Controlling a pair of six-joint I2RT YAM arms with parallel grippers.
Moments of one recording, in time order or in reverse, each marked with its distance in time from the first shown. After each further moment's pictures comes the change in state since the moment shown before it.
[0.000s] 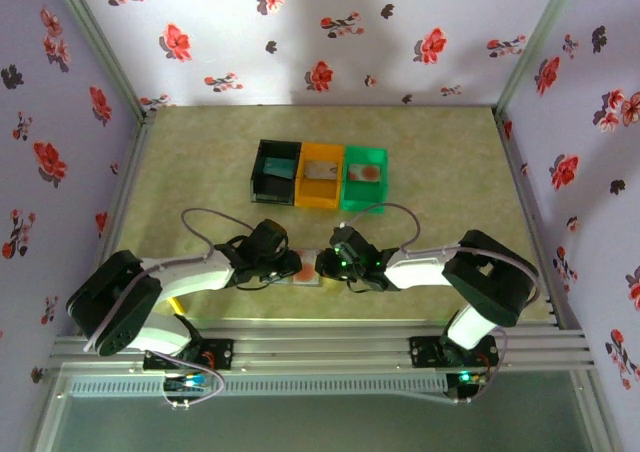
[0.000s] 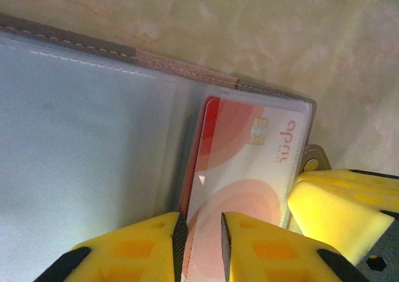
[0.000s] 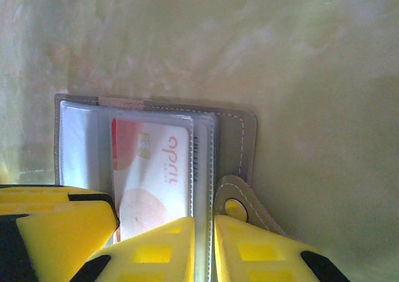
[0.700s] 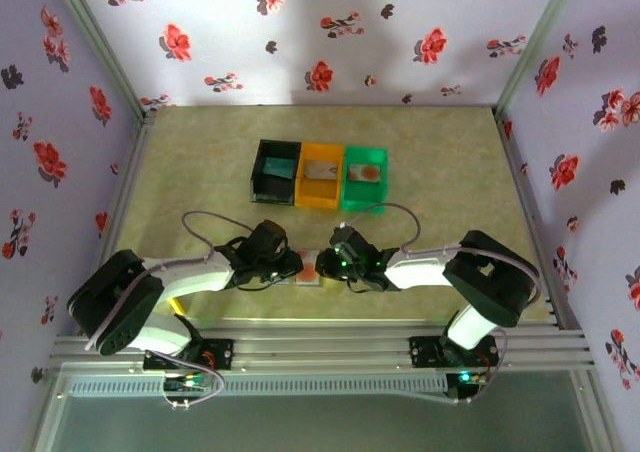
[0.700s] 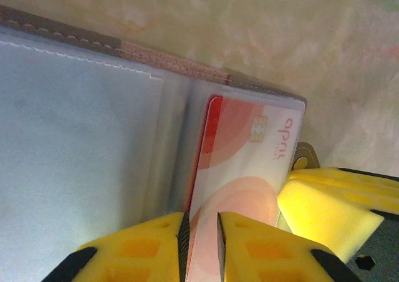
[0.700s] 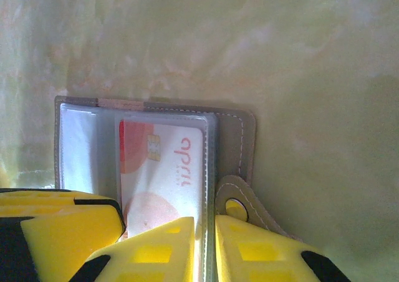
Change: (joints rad) left arm 0.000 0.008 -0.018 0.055 0.034 -0.042; right arm 0.001 -0.005 0.000 -0.006 0.003 0.000
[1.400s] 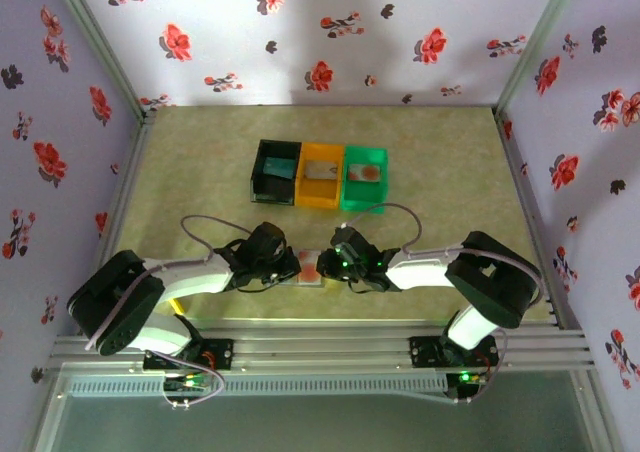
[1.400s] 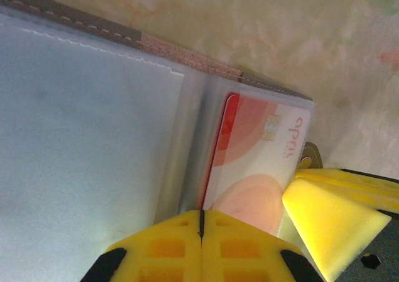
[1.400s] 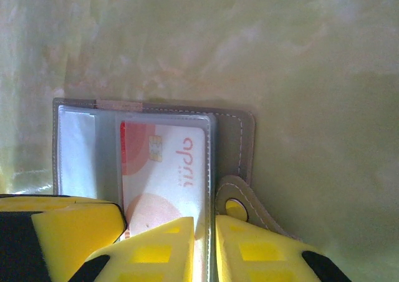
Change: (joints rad) left arm 0.000 -0.002 -0.027 0.042 0.019 -0.047; right arm 0.000 -0.011 -0.006 -0.014 0.008 0.000
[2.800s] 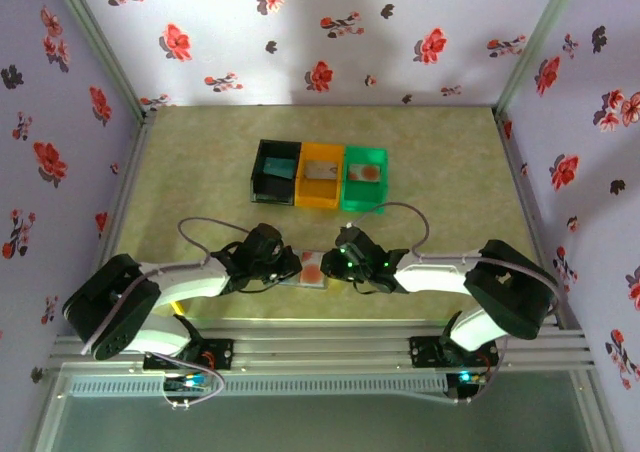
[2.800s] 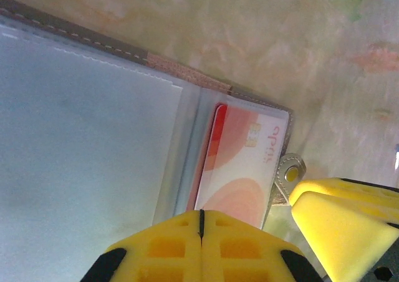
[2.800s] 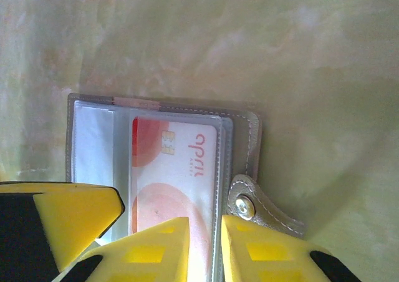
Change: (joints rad) left arm 0.000 -0.030 -0.039 0.084 0.016 -0.013; right arm 0.000 -0.099 -0.015 -0.091 0.026 -0.001
